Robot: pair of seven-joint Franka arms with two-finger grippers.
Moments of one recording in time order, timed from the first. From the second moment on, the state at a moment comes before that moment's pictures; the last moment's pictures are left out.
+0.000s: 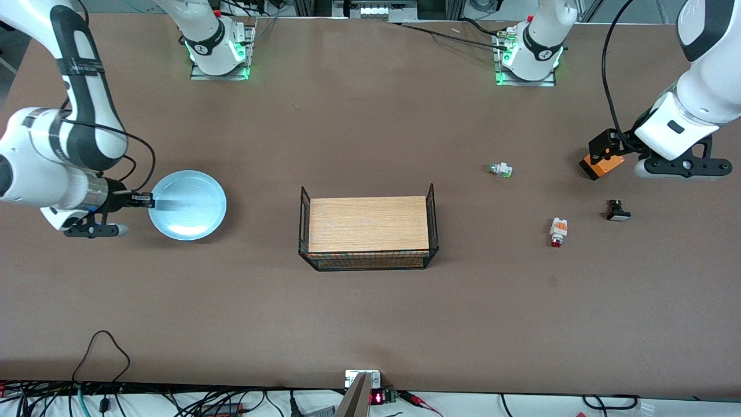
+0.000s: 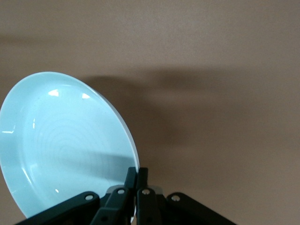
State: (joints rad) left arm -0.04 -0.01 -0.04 -1.77 0.03 1.72 -0.06; right arm -0.04 0.34 -0.05 -1.93 0.08 2.11 -0.16
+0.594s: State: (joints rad) left arm -0.04 -0.01 -0.04 -1.77 0.03 1.72 -0.06; right arm -0.09 0.38 -0.05 -2.11 0.09 2.37 -0.32
